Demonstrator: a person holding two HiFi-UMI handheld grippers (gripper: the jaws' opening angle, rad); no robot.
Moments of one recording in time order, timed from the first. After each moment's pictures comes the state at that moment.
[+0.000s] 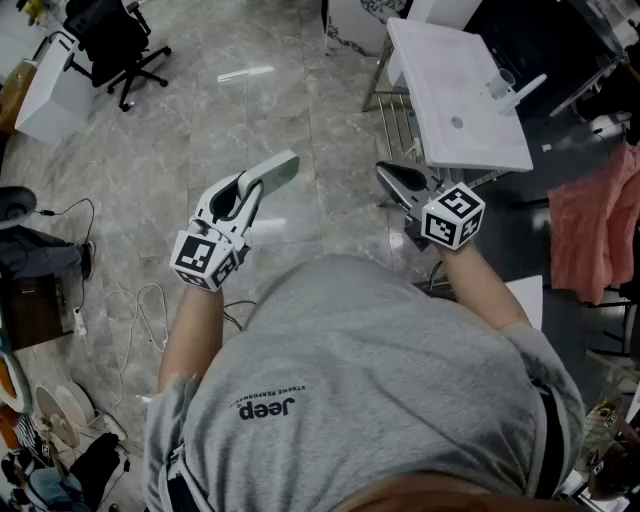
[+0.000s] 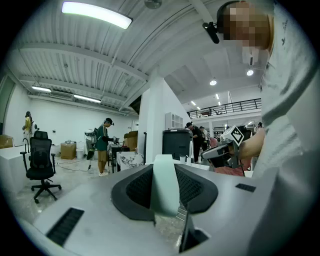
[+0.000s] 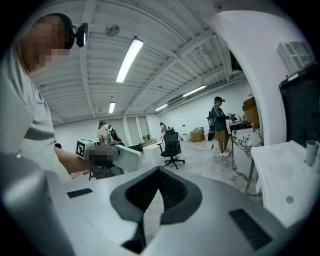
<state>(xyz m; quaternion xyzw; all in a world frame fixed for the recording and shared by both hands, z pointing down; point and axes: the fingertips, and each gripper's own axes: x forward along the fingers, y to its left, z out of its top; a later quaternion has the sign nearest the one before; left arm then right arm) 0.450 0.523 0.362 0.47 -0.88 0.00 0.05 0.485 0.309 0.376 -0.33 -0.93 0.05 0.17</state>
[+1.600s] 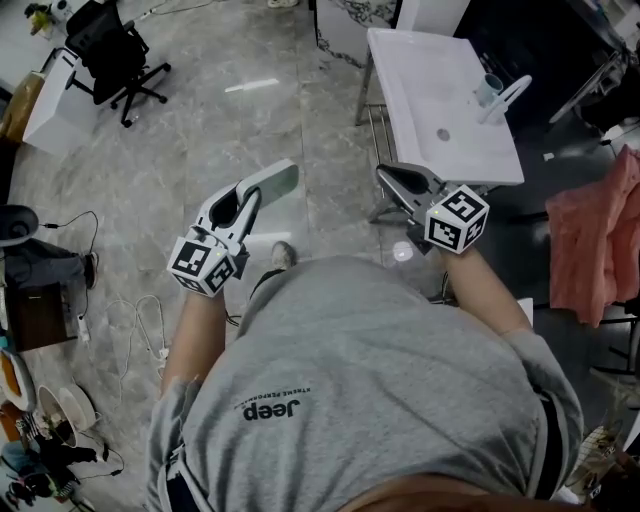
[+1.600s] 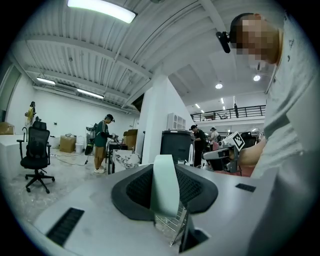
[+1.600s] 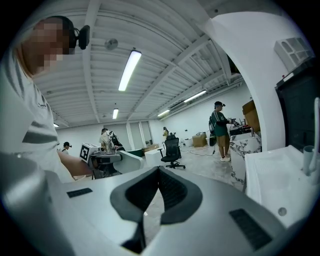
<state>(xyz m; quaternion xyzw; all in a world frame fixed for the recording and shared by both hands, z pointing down) 0.437 0.403 0.359 0.46 -0.88 -0.04 0.07 0.470 0.183 0.360 -0.35 -0.92 0.07 0.14</state>
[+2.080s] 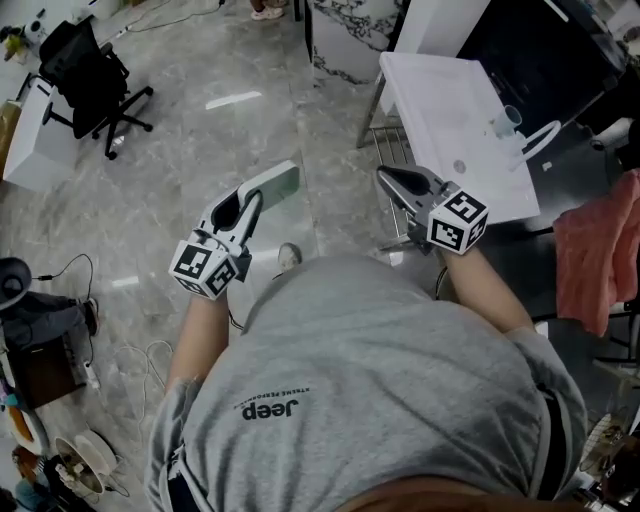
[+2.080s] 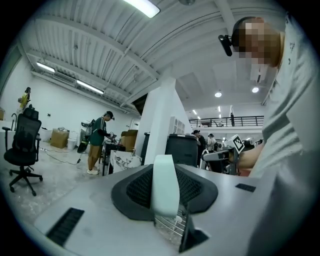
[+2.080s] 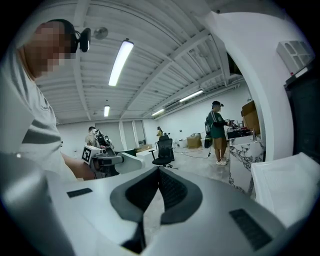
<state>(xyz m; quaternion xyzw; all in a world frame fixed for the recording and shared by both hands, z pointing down) 0.239 0.454 0.383 0.49 -0.86 -0.08 0.06 0.289 0.239 0.370 -0.32 -0.94 0.05 0.14</state>
